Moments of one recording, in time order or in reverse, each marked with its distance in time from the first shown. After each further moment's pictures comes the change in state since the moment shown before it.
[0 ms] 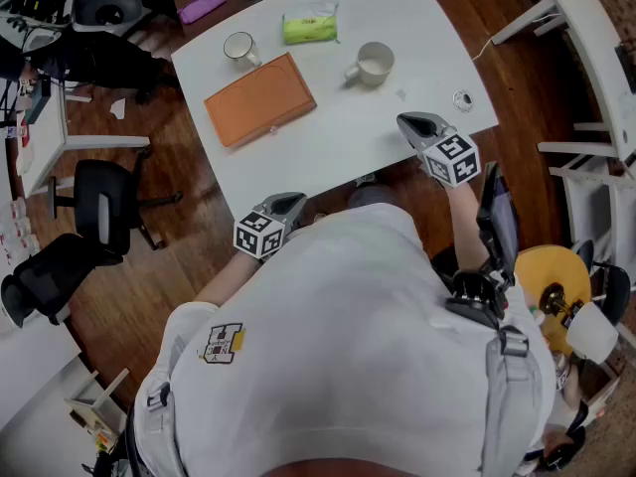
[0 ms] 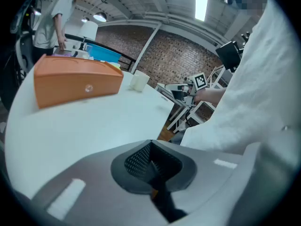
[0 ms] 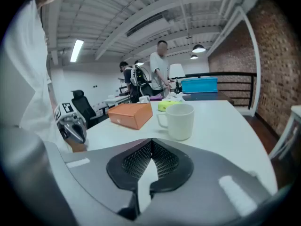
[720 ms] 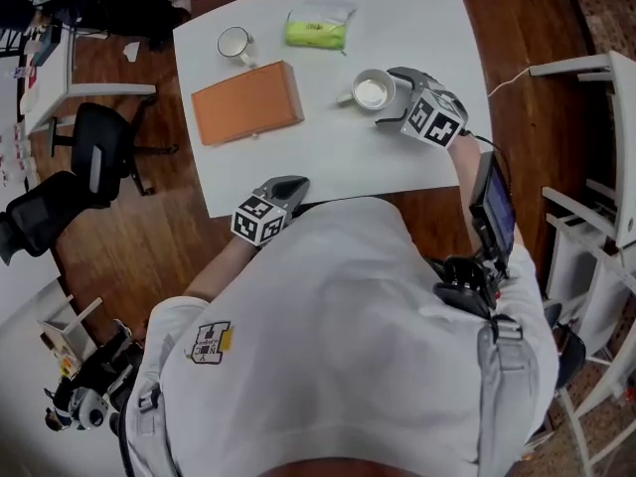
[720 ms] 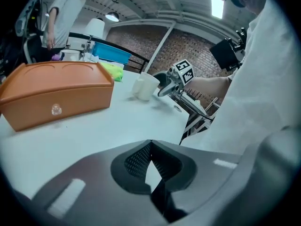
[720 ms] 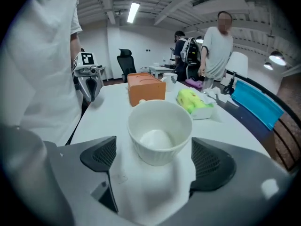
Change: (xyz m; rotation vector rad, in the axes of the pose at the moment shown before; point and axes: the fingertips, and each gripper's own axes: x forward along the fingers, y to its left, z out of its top) left arm 0.090 -0.005 0.095 -0.105 -0.012 0.138; right arm 0.101 -0.092 0.040 -0.647 0.318 0.408
